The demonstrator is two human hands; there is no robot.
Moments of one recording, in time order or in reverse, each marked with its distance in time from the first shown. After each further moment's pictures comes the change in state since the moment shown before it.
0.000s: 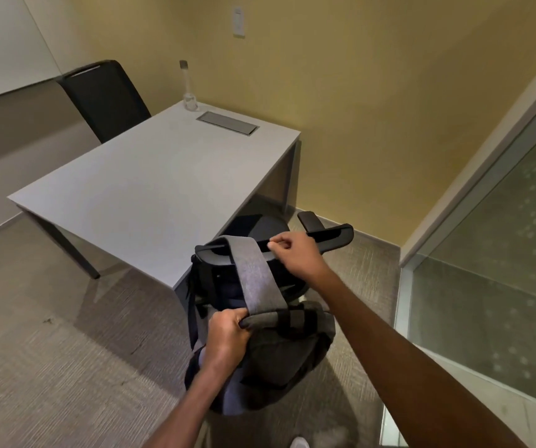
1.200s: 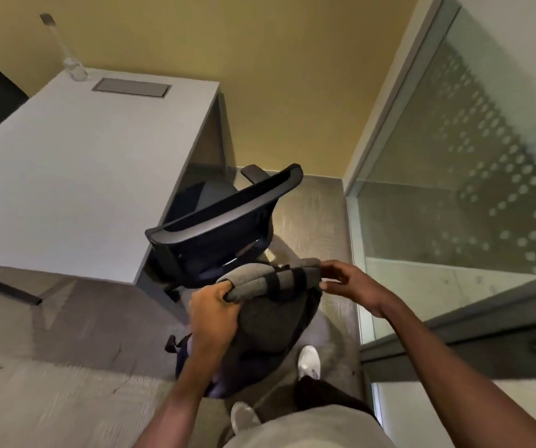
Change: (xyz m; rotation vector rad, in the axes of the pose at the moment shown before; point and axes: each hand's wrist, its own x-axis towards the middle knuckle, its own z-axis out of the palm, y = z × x) left_hand -0.017 0.019 -0.011 0.068 -0.061 0.137; right_hand -0.172 0.173 -0.048 0.391 -0.113 0.324
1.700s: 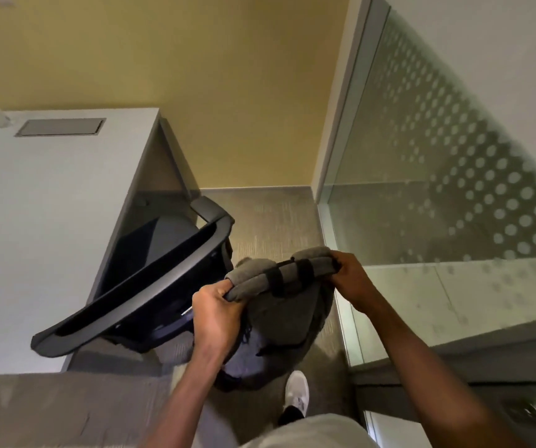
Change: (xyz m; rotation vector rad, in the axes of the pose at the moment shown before) left_hand 0.116 0.125 0.132 -0.326 -0.158 0.012; right_hand 0.073 0.005 -0.157 0.013 0.380 -0.240
